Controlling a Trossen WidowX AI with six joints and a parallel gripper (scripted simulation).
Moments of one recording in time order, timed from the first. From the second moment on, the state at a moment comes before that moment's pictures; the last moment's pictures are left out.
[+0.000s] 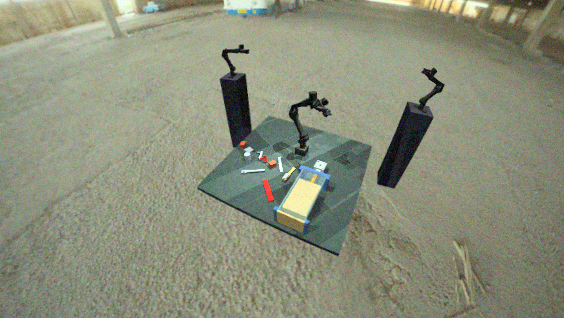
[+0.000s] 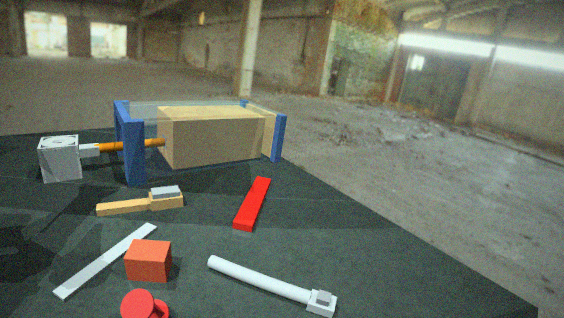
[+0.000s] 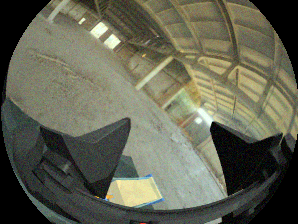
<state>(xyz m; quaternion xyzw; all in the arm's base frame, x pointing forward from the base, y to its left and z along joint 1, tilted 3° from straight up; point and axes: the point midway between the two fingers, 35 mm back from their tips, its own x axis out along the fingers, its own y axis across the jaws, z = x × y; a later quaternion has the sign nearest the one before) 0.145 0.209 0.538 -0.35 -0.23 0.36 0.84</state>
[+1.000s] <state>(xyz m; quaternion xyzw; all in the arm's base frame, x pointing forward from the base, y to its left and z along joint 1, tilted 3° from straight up) 0.406 0.025 0.333 0.12 0.29 -0.05 0.95</state>
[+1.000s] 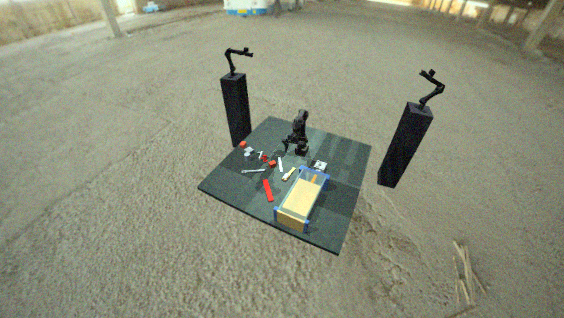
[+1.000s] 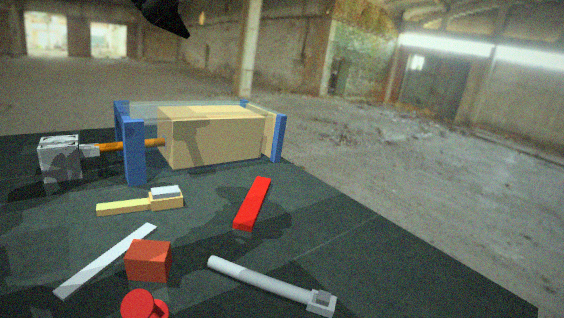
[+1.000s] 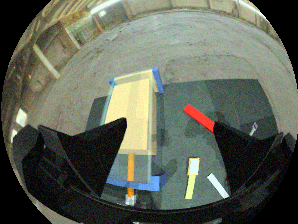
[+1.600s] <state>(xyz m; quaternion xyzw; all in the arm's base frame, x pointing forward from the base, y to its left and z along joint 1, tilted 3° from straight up) 0.380 -0.210 0.186 0.51 0.31 -0.44 0.67</state>
